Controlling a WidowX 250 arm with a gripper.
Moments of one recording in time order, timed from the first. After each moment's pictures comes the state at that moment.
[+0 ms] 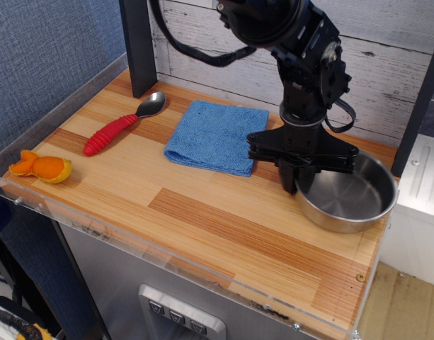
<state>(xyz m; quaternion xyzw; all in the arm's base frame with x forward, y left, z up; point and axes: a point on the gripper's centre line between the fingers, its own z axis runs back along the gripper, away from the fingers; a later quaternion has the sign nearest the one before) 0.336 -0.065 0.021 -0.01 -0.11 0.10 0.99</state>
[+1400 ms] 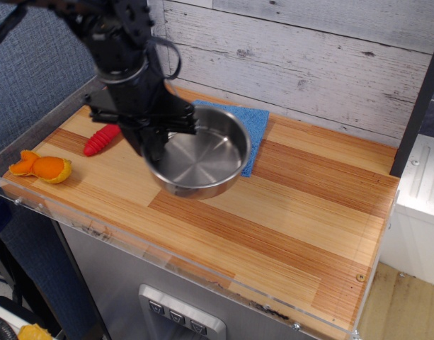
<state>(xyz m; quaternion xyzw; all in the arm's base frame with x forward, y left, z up) 0.260 0.070 0.074 0.00 -0.16 0.12 0.98</state>
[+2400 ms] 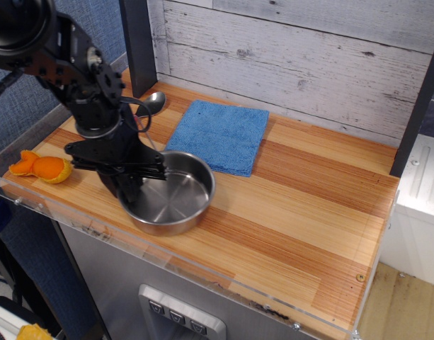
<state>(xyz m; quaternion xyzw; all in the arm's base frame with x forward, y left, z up) 0.248 0.106 0.011 0.02 -0.11 0.13 0.98</state>
